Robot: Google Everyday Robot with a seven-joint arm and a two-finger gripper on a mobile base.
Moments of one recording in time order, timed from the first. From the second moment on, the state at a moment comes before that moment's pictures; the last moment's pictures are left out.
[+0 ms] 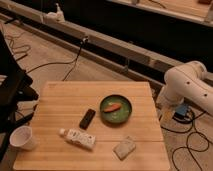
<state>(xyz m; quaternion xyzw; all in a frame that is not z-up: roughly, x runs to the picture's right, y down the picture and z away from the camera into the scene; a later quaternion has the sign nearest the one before) 0.288 0.108 0.683 -0.28 0.02 0.02 0.96</state>
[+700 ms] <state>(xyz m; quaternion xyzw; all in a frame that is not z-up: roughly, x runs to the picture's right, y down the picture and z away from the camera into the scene) 0.269 0.091 0.685 -0.26 -0.01 0.02 0.96</state>
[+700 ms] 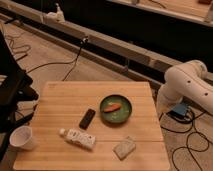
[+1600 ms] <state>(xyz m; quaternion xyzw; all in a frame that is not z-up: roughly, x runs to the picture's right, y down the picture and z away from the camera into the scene) 0.061 0.083 0.733 -0.30 -0.16 -0.01 0.94</state>
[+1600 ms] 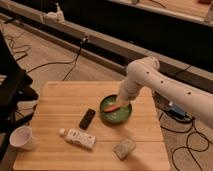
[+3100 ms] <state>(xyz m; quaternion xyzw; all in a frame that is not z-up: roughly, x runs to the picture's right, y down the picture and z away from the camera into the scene) 0.016 0.125 0.769 -0.34 -0.18 -0.06 0.92</state>
